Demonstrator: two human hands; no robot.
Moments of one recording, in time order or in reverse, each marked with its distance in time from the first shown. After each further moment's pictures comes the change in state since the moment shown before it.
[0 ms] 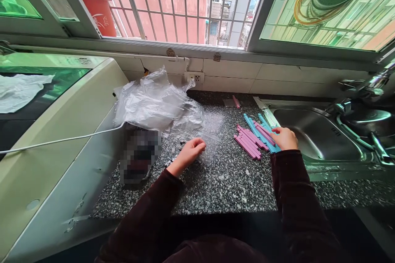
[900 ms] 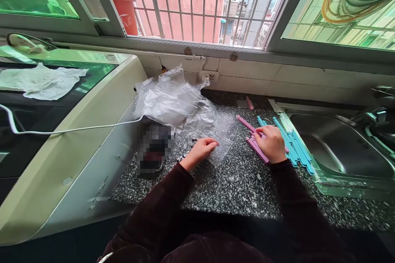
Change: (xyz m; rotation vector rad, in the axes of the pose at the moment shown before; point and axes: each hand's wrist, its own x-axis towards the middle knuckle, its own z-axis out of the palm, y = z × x) left_hand 0.002 0.002 0.003 -0.145 0.032 -0.122; right_hand -0.048 -0.075 0.025 0.257 0.413 -0.742
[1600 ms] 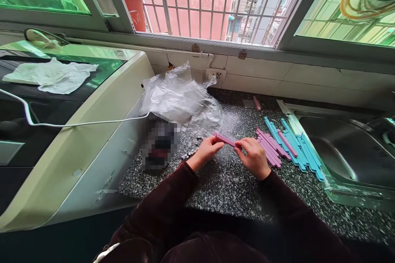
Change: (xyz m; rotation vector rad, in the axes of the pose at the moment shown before) left_hand -0.002 -0.001 0.005 -0.029 0.034 0.190; right_hand -0.024 -0.072 0.010 0.274 -0.096 -0.252
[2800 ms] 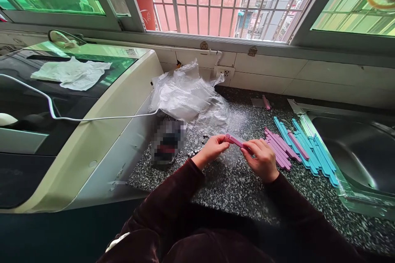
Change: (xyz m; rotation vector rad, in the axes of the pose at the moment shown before) left_hand -0.004 0.008 -0.003 0.005 -0.091 0.018; right_hand -0.004 -0.002 -0.001 0.024 0.066 -0.041
